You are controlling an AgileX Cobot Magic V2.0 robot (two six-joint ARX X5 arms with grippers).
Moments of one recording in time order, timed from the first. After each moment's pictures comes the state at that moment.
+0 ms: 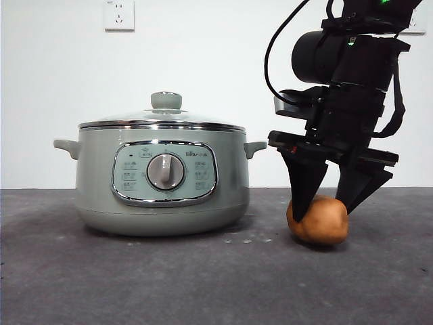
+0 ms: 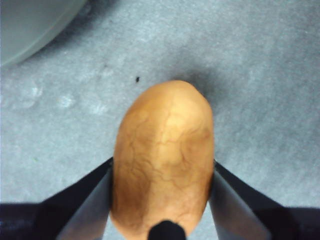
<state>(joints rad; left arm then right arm) -0.01 0.75 1.12 -0.83 0.43 -0.01 0.46 1.73 1.14 -0.64 -0.09 0.07</state>
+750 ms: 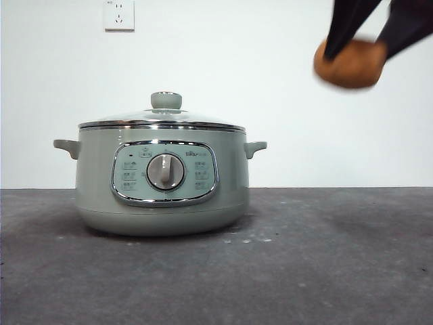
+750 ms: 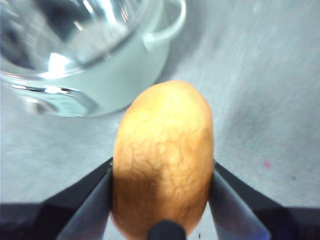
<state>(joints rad) -0.29 1.19 1.44 -0.84 0.30 0.07 0.46 1.13 1.14 -0.81 -0.08 0.05</state>
